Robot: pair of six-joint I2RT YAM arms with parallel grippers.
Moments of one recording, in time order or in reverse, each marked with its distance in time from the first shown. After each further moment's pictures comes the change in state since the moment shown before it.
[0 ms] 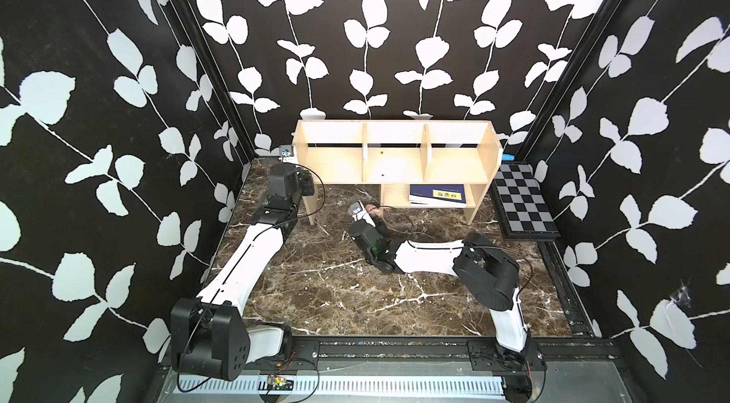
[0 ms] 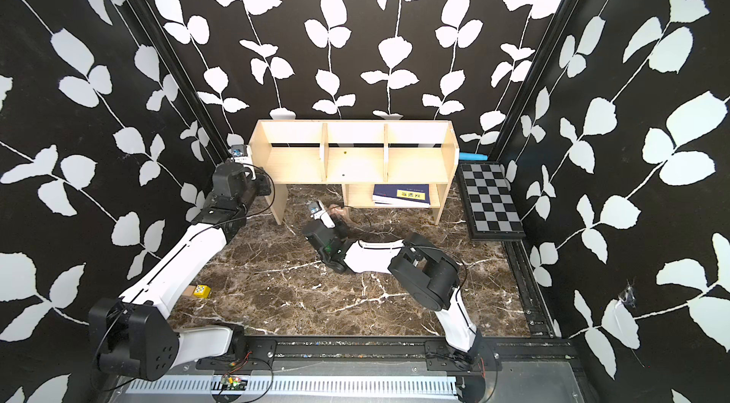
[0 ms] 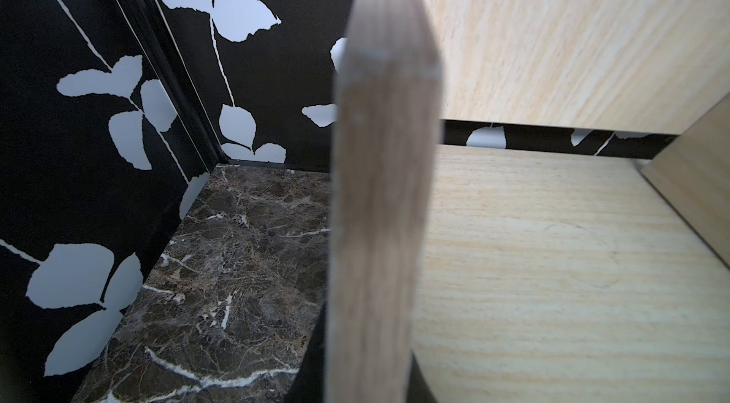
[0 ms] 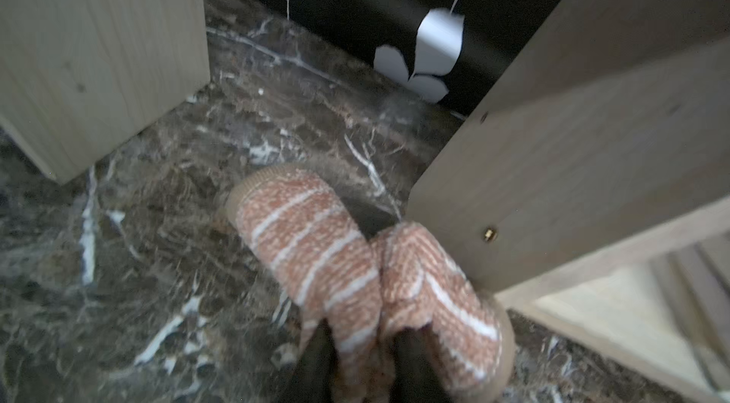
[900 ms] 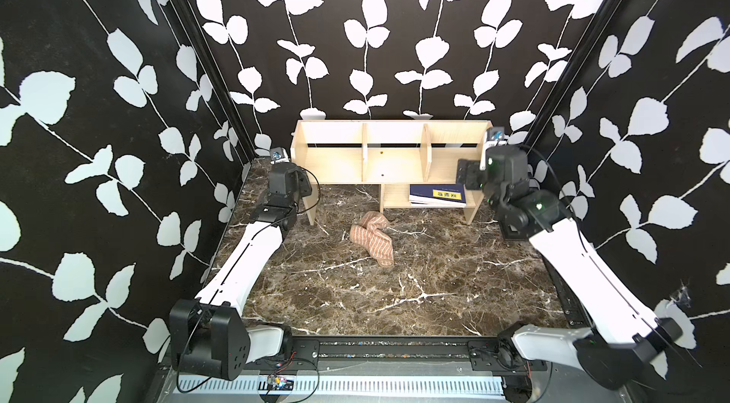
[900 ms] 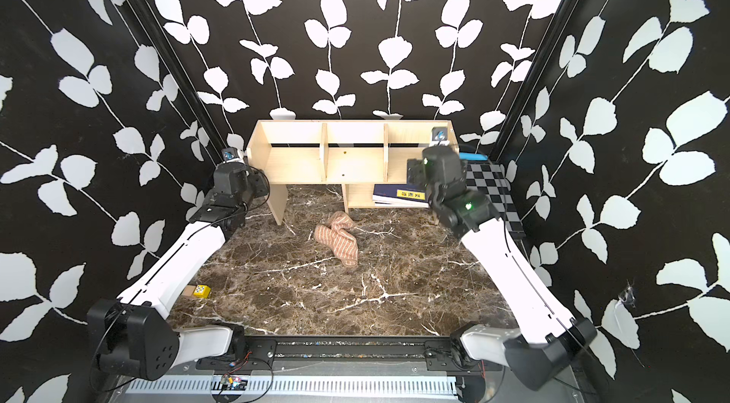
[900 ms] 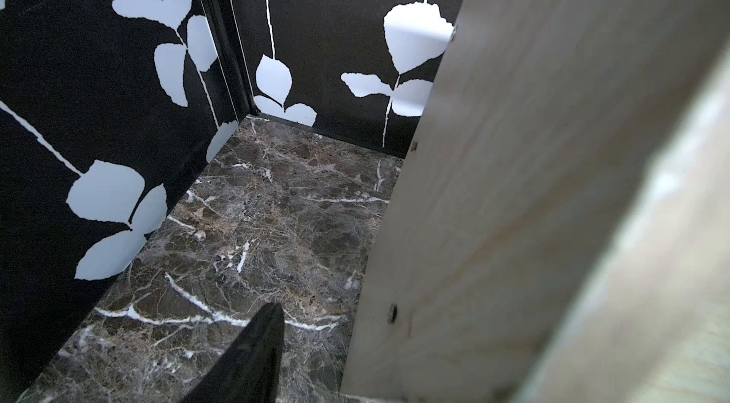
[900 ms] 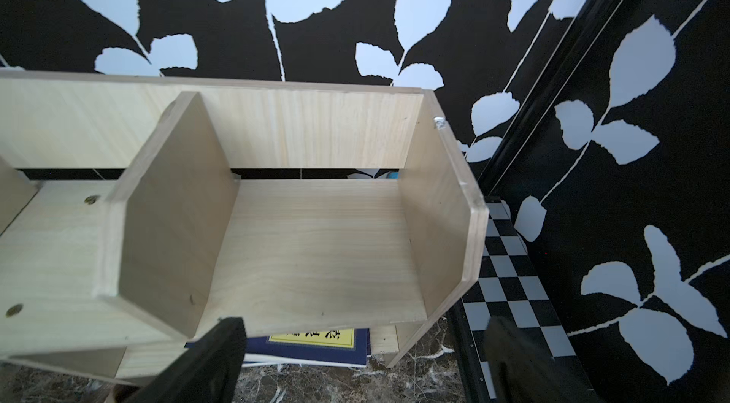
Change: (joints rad) left arm 0.000 -0.002 0.036 -0.143 -0.107 -0.166; right arm -0.613 -0.727 0.260 -0.806 -0.259 0.073
